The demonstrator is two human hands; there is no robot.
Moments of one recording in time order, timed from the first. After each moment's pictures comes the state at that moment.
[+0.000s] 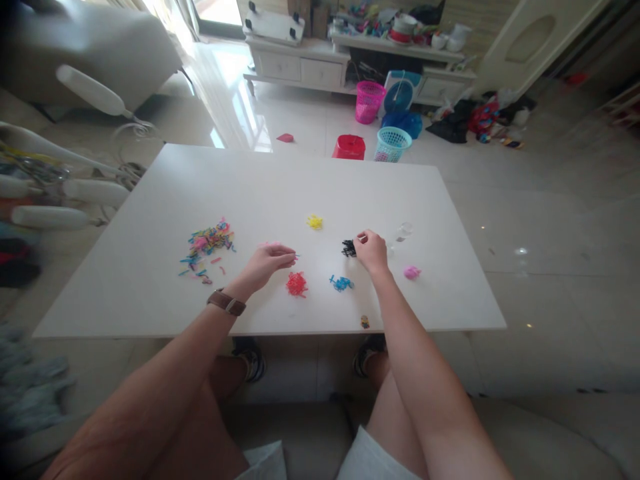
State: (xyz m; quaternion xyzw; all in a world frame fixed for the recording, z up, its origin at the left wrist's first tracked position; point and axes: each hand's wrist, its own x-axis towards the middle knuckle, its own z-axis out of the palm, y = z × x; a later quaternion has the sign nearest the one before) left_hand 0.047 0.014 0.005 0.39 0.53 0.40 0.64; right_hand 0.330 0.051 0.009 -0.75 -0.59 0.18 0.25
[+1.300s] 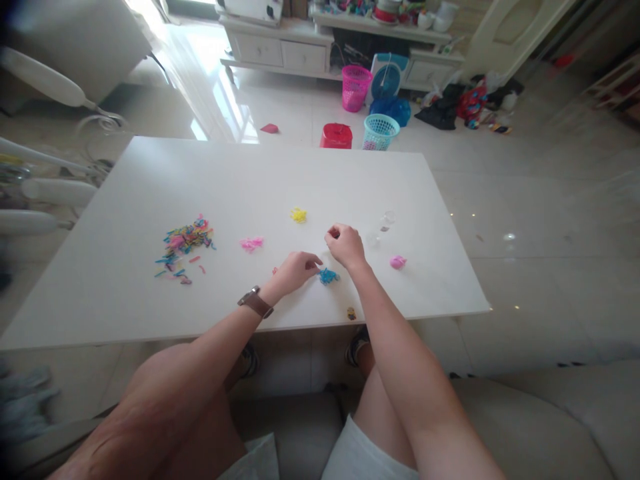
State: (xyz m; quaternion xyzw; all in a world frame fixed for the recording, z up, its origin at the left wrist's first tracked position) left_hand 0.136 0.001 -0.003 0.75 0.50 0.19 0.39; right_hand 0.307 0.039 0.025 -0.68 -0.64 0.24 0.26
